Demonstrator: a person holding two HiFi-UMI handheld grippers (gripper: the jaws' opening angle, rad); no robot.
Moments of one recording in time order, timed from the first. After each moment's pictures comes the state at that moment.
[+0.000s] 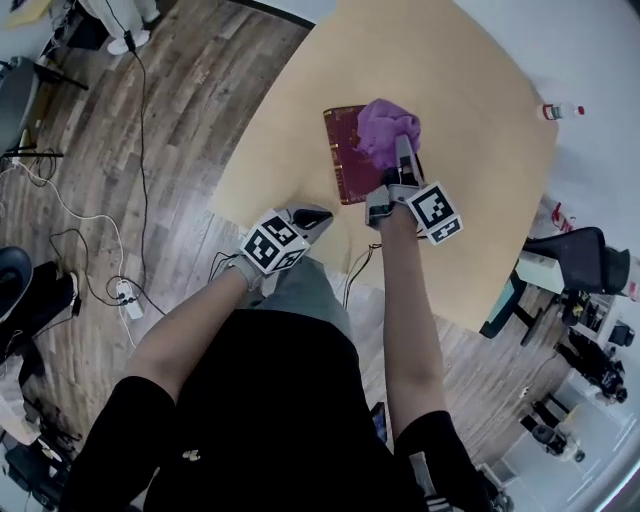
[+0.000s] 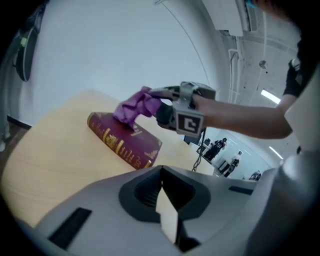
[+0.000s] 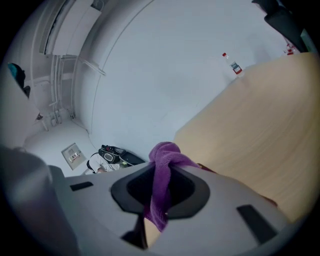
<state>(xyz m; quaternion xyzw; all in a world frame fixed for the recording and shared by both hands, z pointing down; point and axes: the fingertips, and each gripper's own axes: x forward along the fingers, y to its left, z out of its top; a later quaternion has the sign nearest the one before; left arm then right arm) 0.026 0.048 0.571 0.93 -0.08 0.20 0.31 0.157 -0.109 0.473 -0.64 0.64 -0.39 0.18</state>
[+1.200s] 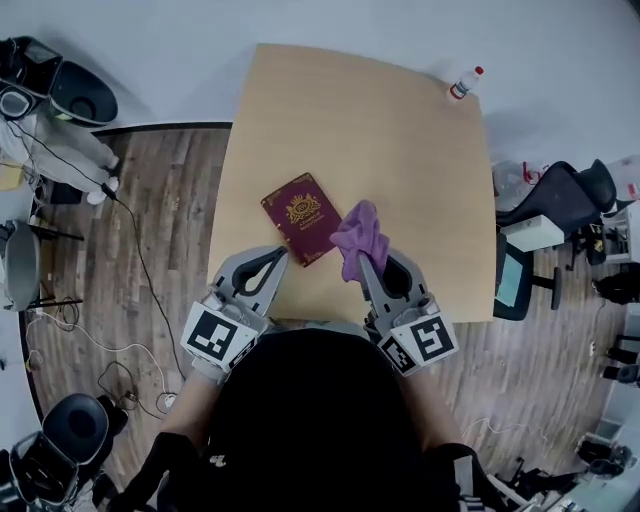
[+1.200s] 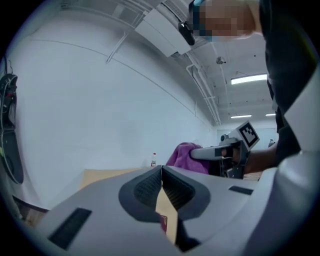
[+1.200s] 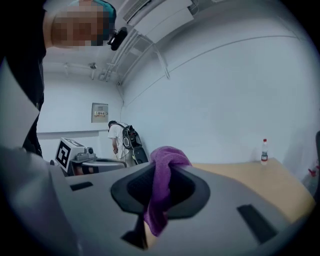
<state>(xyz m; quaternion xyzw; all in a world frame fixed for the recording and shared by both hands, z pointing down) 0.015 -0.013 0.269 0.99 -0.13 0.04 0.07 0.127 0.039 0.242 -0.66 0.75 -0.09 -0.01</state>
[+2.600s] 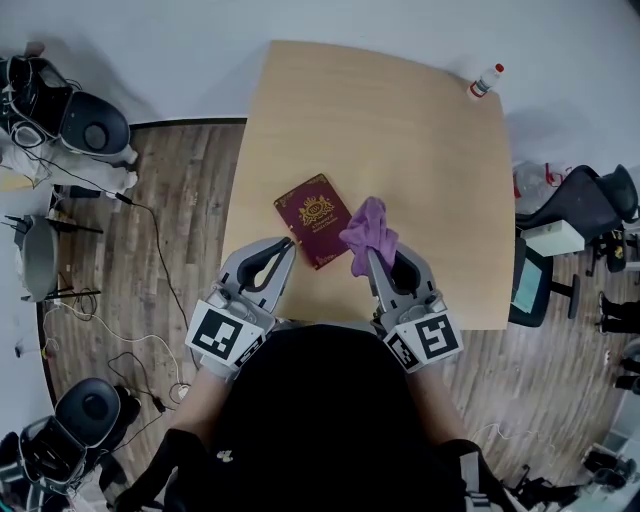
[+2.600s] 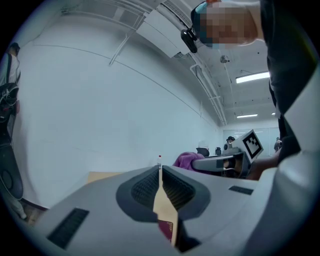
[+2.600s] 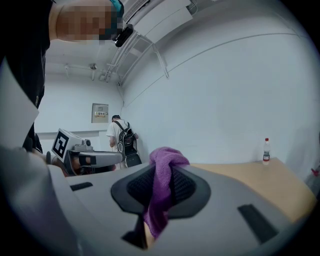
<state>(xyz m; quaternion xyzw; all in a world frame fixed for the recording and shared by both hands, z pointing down) 0.029 -0.030 0.252 0.98 -0.17 0.03 0.07 0.145 0.023 0.250 -0.65 0.75 -0.09 0.00</state>
